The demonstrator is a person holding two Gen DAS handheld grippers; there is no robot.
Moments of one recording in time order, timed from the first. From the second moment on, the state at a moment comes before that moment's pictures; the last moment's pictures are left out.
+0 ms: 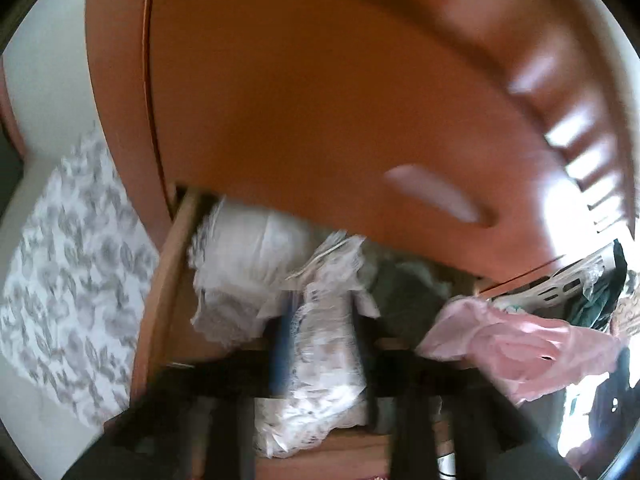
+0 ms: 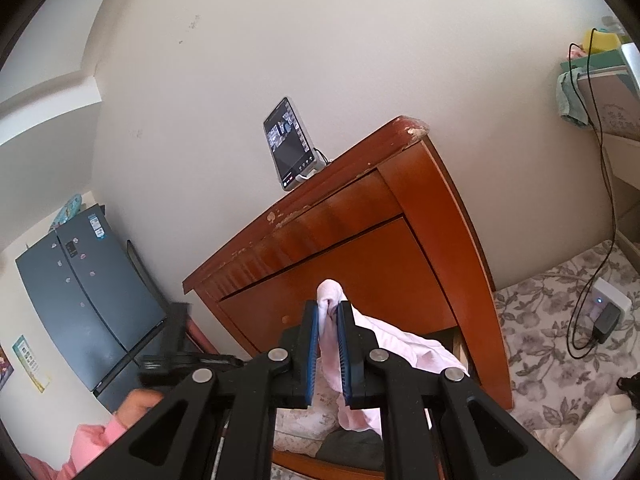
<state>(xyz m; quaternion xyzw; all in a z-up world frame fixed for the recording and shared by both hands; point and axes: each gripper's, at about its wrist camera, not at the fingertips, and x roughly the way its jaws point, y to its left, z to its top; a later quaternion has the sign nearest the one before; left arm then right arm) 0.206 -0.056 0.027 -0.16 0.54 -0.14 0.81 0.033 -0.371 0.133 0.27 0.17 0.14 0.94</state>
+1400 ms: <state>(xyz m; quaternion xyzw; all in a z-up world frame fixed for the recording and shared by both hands) 0.172 -0.120 -0.032 0.01 0.64 -0.19 0.74 0.037 -0.372 0.128 0.27 0.18 0.14 0.94</state>
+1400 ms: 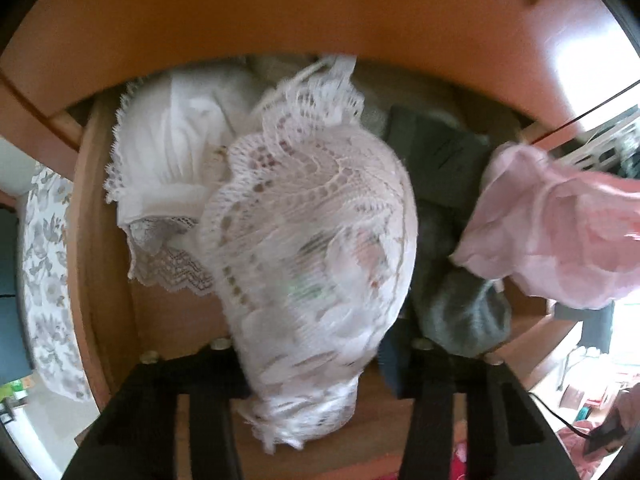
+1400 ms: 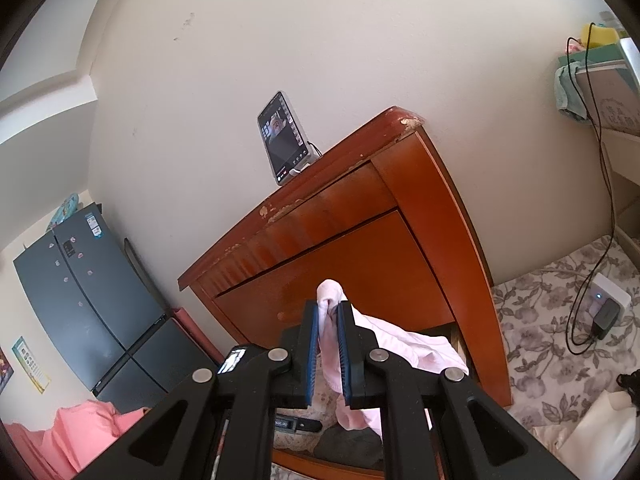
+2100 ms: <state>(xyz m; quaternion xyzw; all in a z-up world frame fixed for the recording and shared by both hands) 0.102 -0.036 0.067 -0.10 0.49 -0.24 0.83 0.028 -0.371 0.135 0.27 0.15 0.15 0.94</state>
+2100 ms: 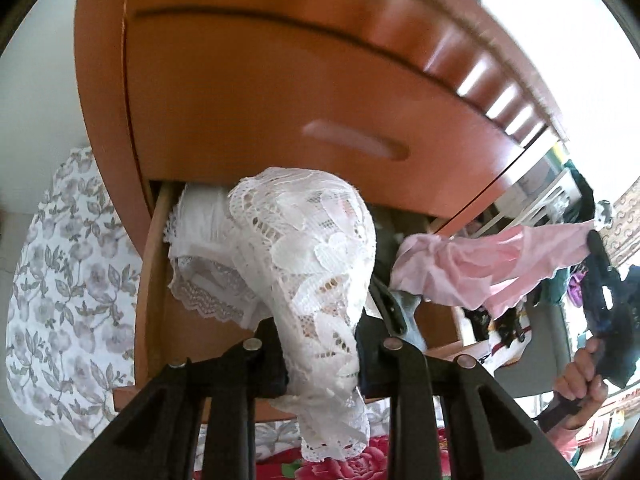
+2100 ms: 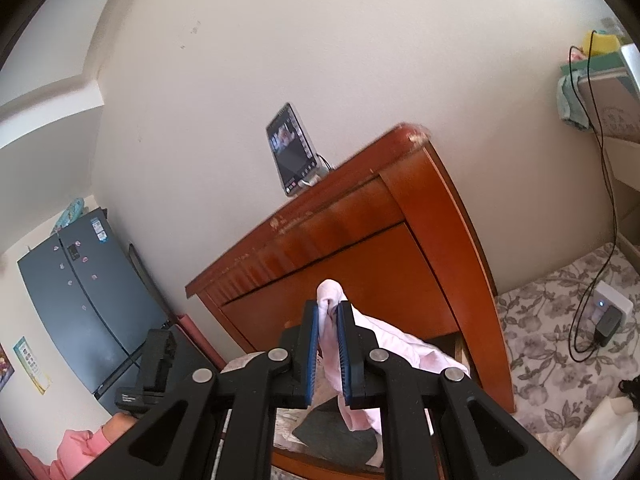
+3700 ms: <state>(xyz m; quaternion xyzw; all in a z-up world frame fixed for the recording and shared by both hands) 0.064 -0.008 0.211 -0.17 0.28 -0.24 0.91 0.008 -0.417 0.111 0.26 0.21 0.05 0.94</state>
